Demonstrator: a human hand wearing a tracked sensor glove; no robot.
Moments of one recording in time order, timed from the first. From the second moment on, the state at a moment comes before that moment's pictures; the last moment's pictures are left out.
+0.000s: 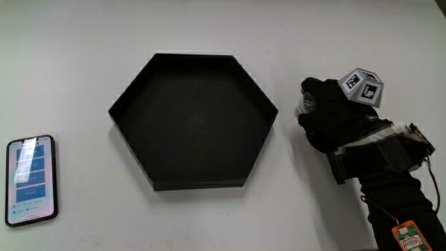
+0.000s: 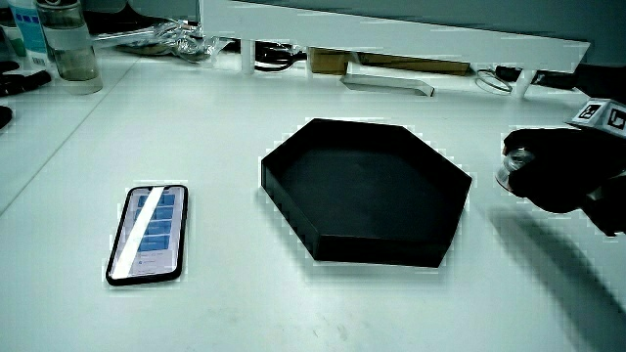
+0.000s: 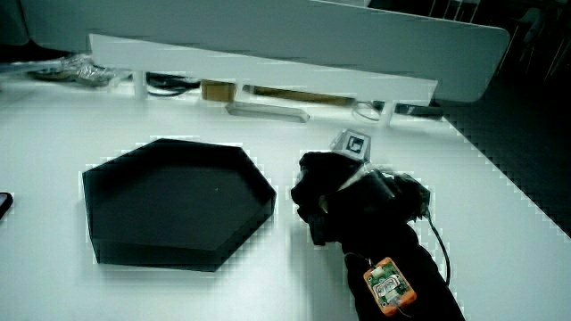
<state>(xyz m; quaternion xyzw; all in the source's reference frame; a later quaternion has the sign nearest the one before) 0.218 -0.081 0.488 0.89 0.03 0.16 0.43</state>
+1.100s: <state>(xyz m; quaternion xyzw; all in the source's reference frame) 0.232 -0.056 0.534 0.87 0.08 0.11 0.48</state>
